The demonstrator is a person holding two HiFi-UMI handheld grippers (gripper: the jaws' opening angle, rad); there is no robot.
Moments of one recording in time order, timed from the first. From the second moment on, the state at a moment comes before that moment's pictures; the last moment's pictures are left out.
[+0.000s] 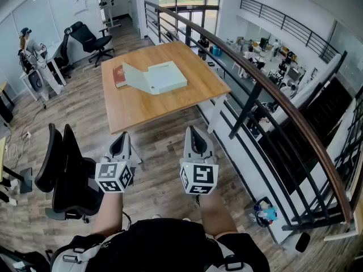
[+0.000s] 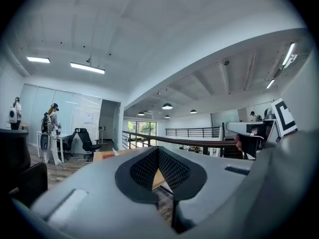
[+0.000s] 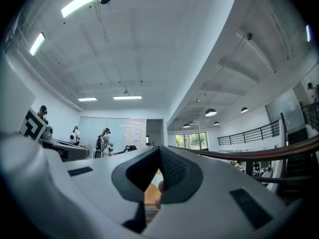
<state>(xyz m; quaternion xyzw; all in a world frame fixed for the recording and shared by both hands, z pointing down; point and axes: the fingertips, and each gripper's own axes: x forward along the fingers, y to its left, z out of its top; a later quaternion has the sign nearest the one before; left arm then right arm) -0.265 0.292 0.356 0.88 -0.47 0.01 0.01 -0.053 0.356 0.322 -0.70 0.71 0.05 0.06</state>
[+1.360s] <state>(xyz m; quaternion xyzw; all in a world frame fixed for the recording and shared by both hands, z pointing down) -0.154 0.334 0.371 0.88 -0.47 0.04 -0.01 0.032 0.391 0.354 -0.68 0.74 0.01 0.04</state>
